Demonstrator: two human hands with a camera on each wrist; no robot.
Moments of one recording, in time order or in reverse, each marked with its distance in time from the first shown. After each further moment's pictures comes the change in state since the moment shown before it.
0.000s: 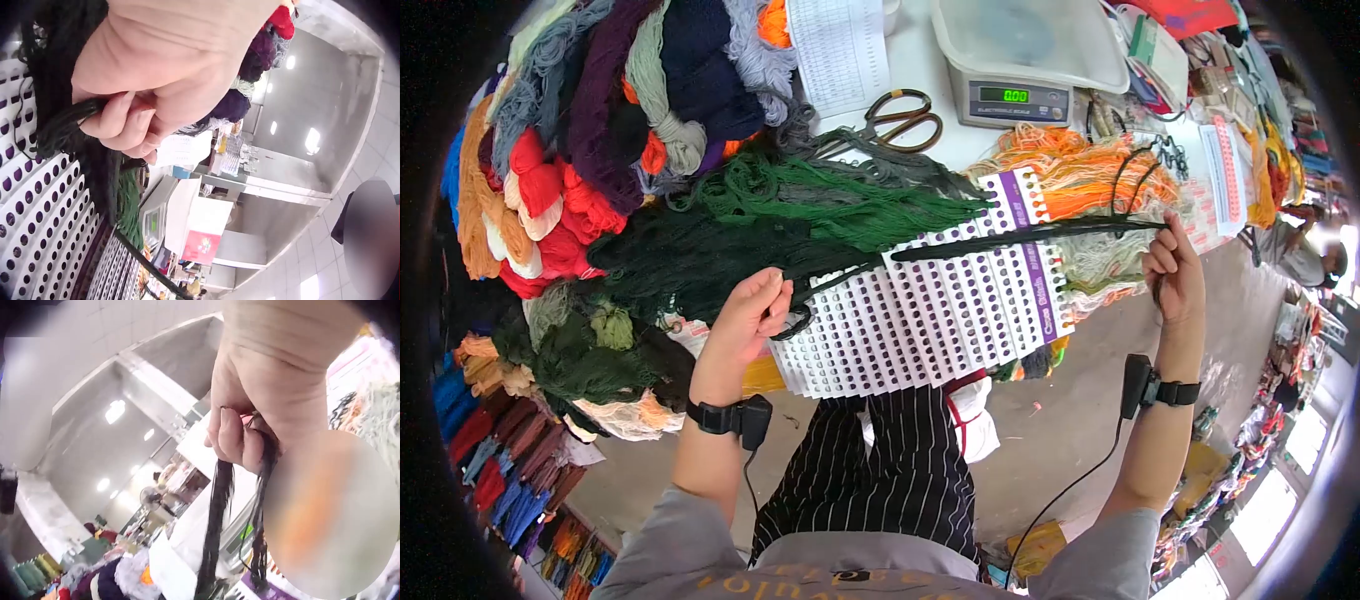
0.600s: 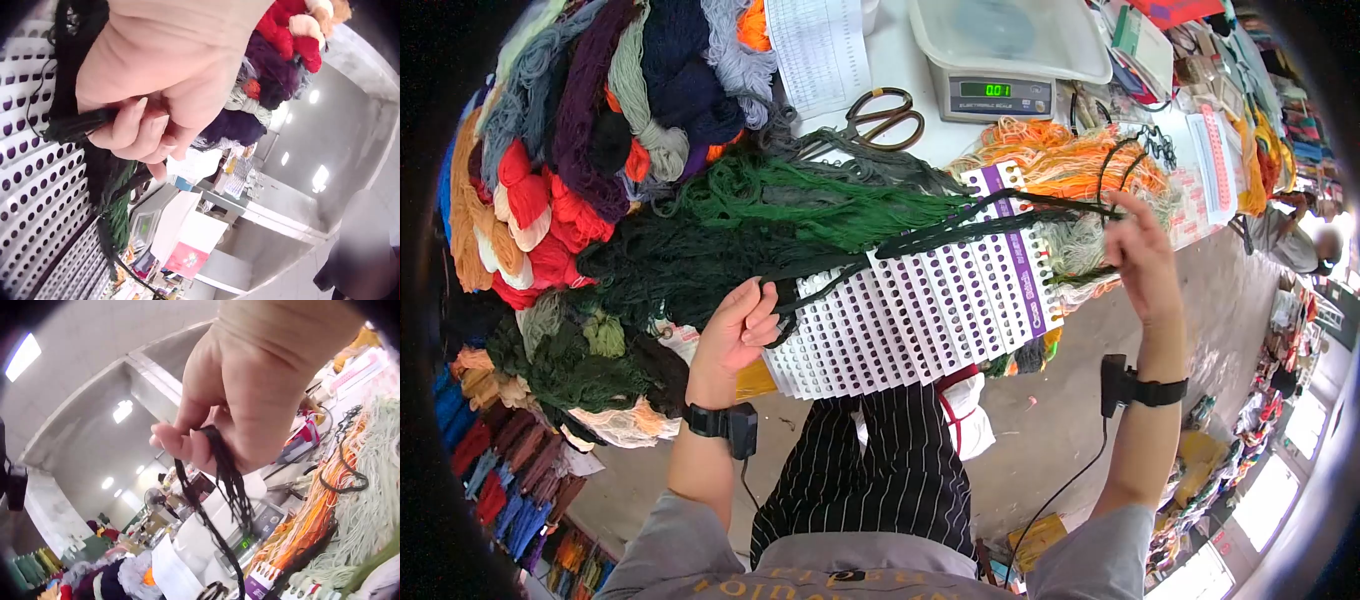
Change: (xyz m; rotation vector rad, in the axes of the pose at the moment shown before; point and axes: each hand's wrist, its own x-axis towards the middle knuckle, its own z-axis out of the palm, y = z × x) left_hand -0.004 -0.010 -0.011 -0.354 -0.178 -0.026; right_hand -0.011 0.022 0.040 -0.264 -0.241 -0.076
